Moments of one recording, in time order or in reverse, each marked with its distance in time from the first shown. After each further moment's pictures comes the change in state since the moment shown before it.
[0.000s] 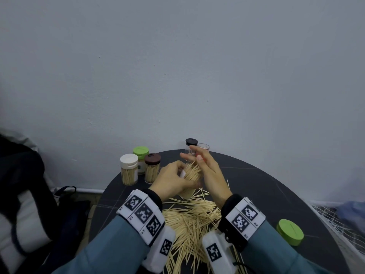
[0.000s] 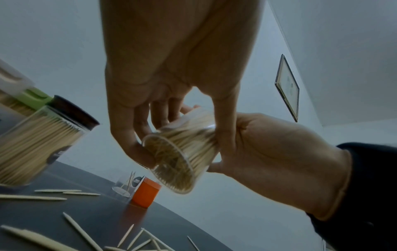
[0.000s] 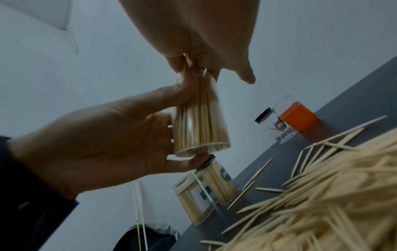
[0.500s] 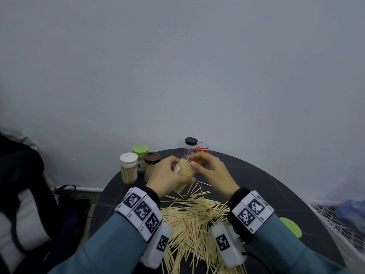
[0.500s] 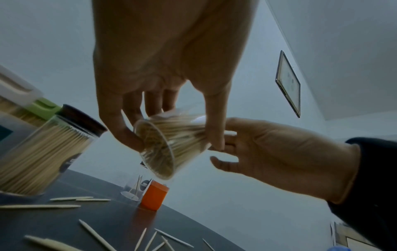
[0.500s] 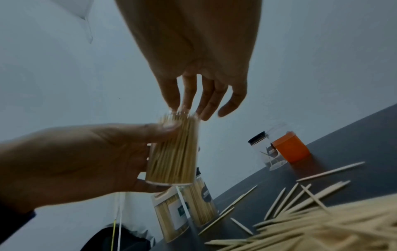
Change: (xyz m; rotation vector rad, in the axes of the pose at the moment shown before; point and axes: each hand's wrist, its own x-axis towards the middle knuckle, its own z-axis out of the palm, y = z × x) left_hand -0.001 0.002 -0.007 0.010 0.106 0.000; right_hand 0.006 -0.004 -0.021 -0.409 -0.086 -0.048
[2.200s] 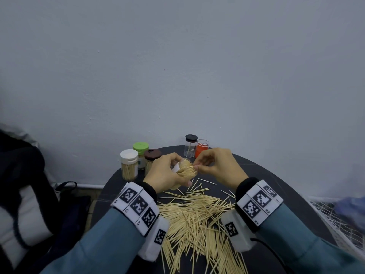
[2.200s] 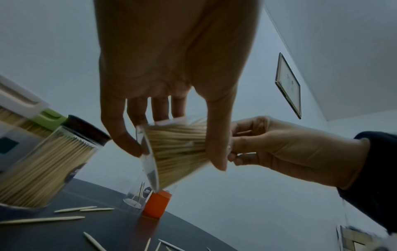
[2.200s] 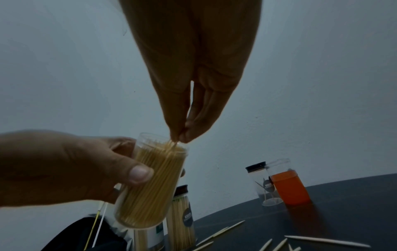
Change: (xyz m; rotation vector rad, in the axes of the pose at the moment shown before) left_hand -0.001 -0.004 -0.006 0.081 -0.044 0.019; right_hand 0.003 -0.014 -0.021 -0.329 -0.106 -0.058
